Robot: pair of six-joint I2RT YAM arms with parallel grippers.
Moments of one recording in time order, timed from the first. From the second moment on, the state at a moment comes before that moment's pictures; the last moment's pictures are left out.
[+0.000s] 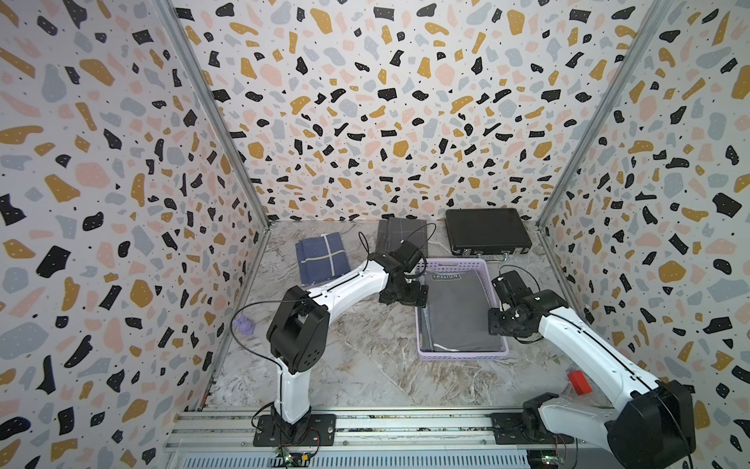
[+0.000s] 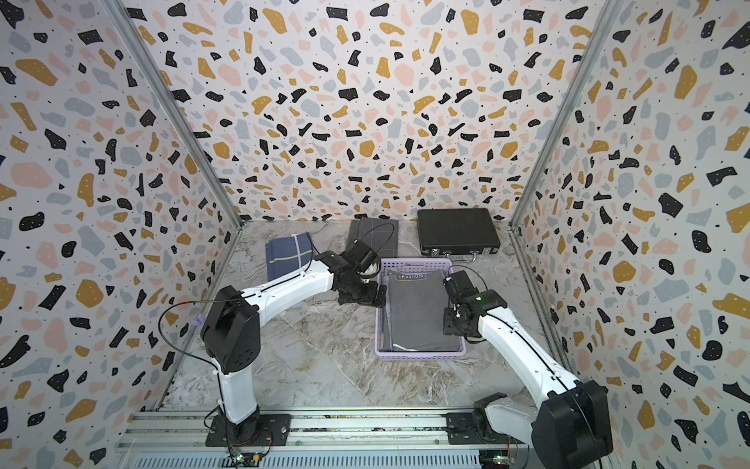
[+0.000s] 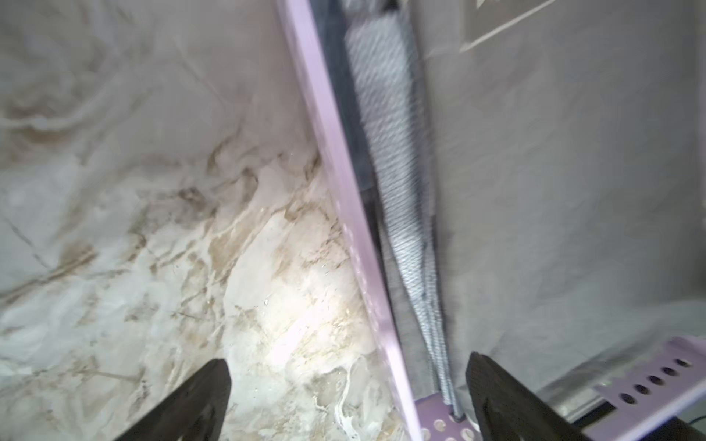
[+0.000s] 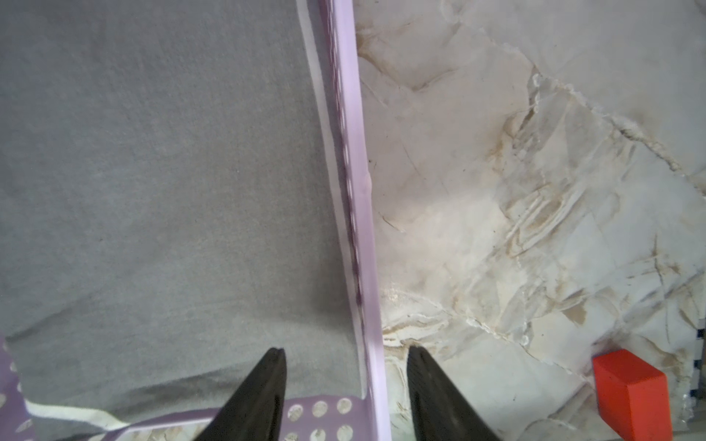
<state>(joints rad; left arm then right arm) -0.71 1.92 1.54 -0.86 0.15 -0.46 0.37 1.20 0.90 -0.99 0.14 0.44</state>
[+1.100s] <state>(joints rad) -0.05 2.29 2.00 -1.02 0.01 -0.43 0.47 1.16 1.04 -0.83 -0.15 0.41</state>
